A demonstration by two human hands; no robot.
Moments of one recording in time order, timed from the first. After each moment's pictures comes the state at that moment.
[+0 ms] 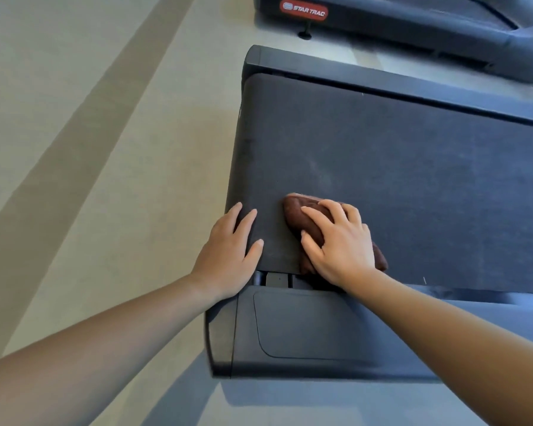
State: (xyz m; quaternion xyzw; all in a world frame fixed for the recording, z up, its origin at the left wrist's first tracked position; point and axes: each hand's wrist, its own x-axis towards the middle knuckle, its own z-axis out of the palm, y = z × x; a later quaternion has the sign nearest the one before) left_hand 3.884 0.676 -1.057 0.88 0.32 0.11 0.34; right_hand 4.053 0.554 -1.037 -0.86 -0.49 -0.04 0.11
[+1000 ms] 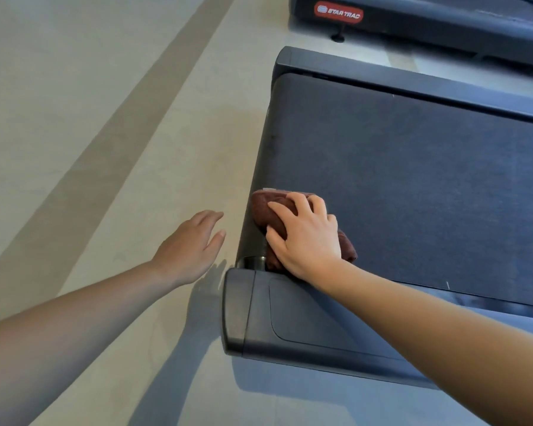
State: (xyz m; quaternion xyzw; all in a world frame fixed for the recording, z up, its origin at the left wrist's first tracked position) left_hand 3.815 0.711 -1.059 0.89 0.37 0.03 0.27; right_hand 3.996 0.596 -1.033 -0.81 -0.57 0.02 0.10
